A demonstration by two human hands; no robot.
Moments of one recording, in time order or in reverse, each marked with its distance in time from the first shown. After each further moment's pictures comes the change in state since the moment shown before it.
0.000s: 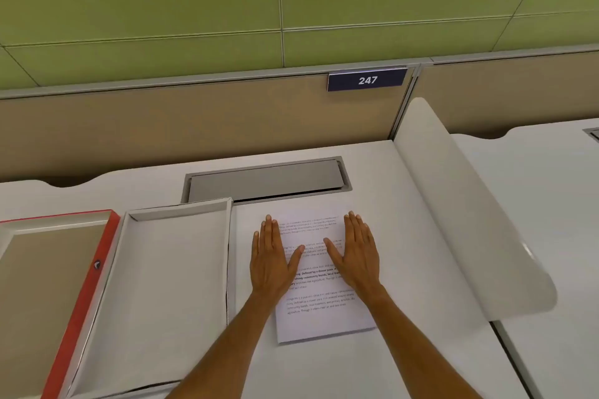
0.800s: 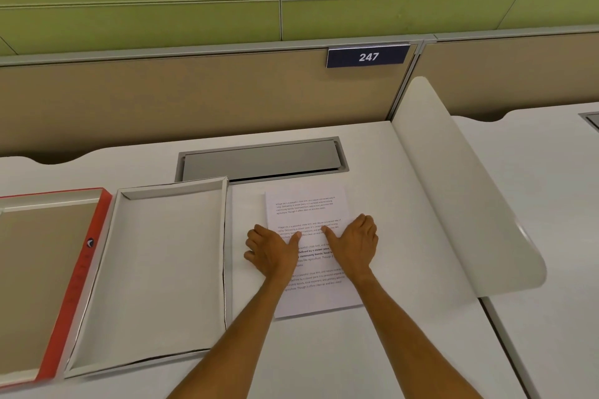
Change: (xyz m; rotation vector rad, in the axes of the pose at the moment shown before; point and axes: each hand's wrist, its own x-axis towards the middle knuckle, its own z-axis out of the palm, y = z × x) left_hand -0.014 0.036 -0.005 0.011 -0.058 -0.573; right_hand -0.014 -0.018 -0.004 -0.005 0.024 0.393
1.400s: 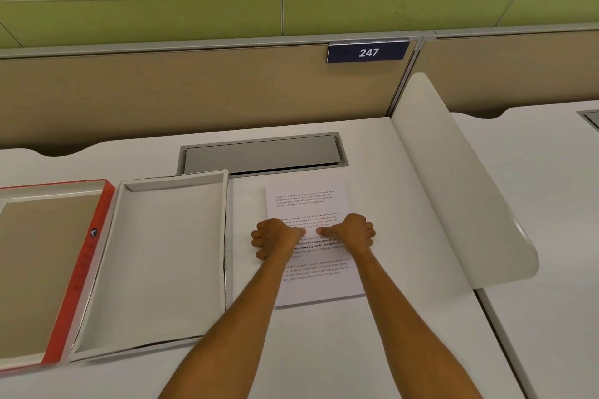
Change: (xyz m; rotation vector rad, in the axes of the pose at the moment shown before) left_hand 0.005 0.029 -0.019 -0.152 -0.285 -0.309; right_hand 0.020 -0.014 -0.017 0.076 -0.387 0.307
